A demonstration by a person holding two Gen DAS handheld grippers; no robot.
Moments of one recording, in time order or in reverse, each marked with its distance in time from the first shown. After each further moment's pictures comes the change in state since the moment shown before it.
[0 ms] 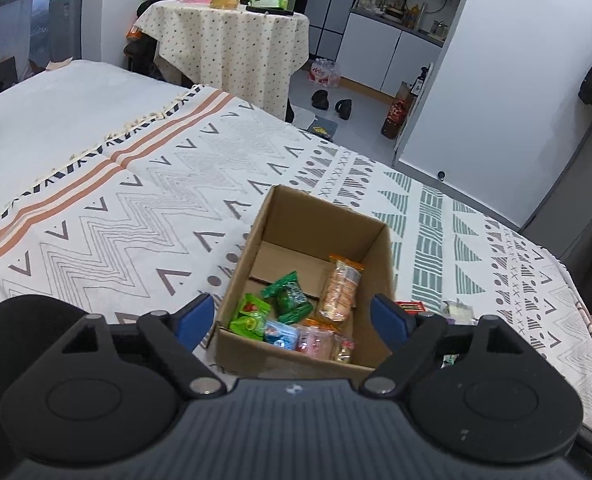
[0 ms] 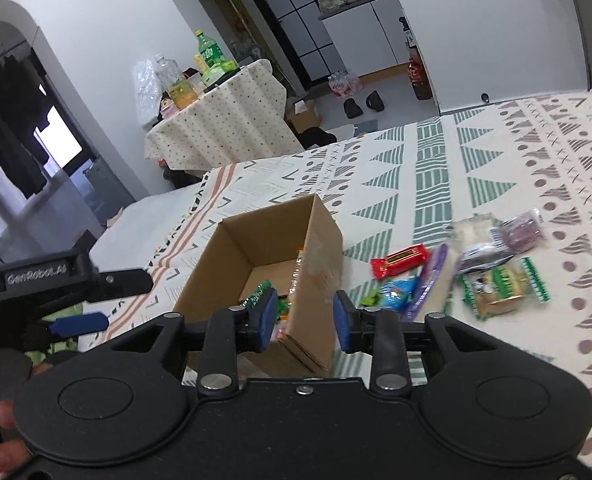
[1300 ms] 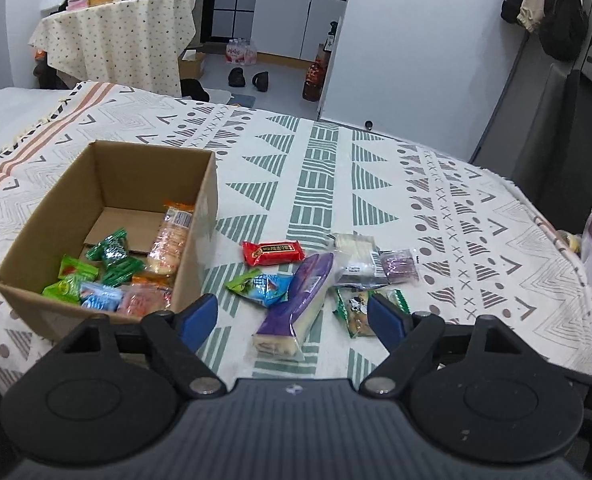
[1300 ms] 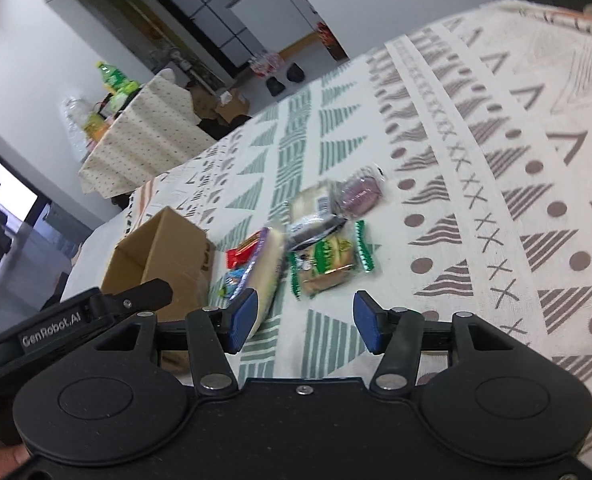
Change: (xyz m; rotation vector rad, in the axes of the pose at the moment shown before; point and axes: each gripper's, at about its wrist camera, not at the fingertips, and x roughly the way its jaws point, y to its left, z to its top) left arm 0.060 -0.147 -0.075 0.210 0.048 -0.113; right arm -0.019 -0.156 -0.008 0.281 0.078 -0.070
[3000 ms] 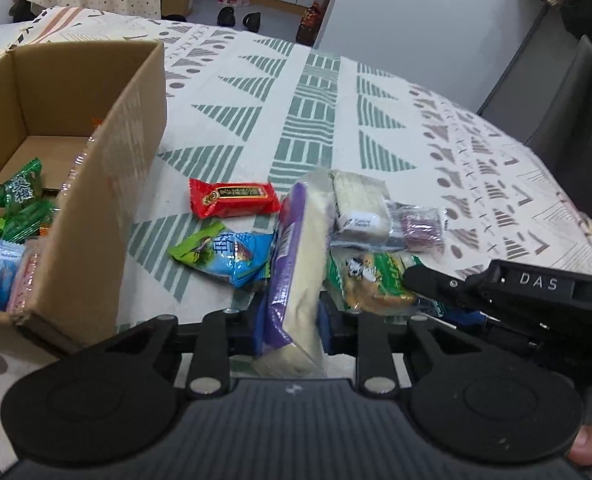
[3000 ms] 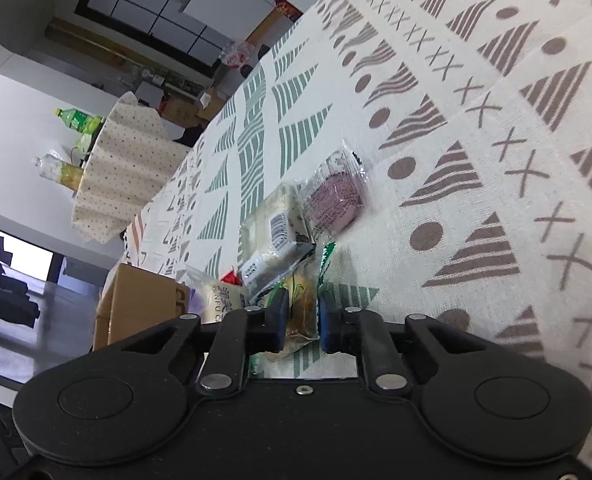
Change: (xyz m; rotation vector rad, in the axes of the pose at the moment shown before) left arm 0.099 0.004 -0.011 -0.064 0.161 -0.078; right arm 0.085 -0.045 0.027 0.248 0.063 0.087
